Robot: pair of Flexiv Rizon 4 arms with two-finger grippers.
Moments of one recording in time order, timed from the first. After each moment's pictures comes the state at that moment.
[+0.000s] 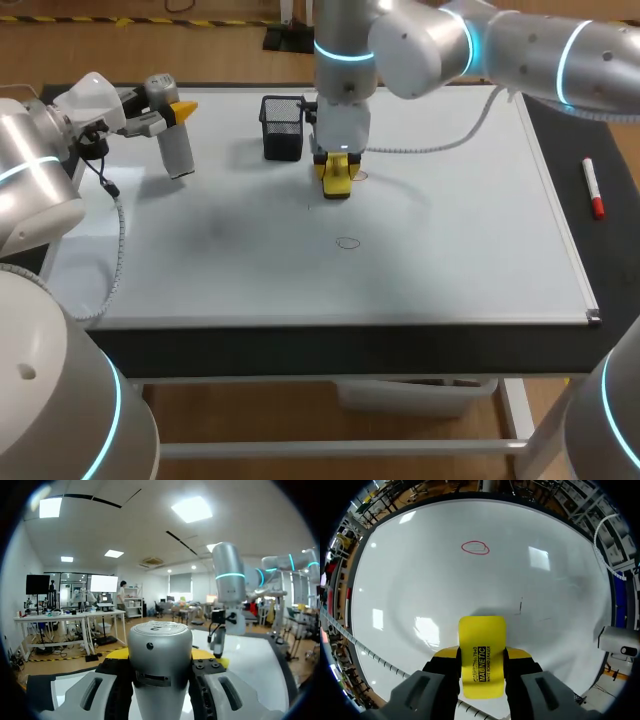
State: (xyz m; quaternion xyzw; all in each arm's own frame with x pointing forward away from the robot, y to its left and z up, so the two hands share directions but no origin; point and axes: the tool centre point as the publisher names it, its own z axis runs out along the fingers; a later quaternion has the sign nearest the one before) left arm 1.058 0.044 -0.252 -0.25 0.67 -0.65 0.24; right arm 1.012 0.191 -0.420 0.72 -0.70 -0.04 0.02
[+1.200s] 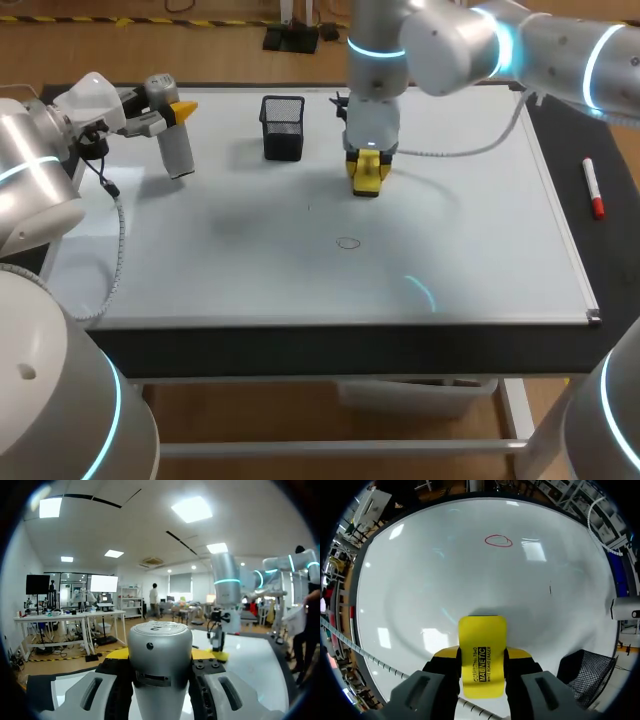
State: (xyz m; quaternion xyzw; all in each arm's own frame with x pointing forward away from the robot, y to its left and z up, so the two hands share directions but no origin) left arm 1.058 0.044 -0.252 -0.25 0.67 -0.65 0.24; right arm 1.021 0.126 -0.428 0.65 -0.76 -0.04 0.03
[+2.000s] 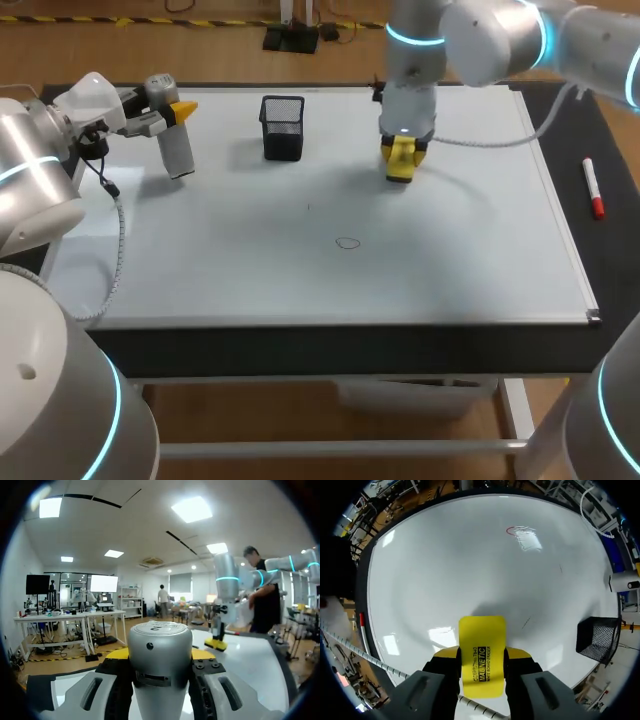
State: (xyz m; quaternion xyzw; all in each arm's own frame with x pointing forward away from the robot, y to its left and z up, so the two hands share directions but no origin) left arm 1.058 0.044 -0.252 -0.25 0.67 -0.65 0.24; right arm 1.041 0.059 -0.403 0.60 -0.80 -0.02 0.01
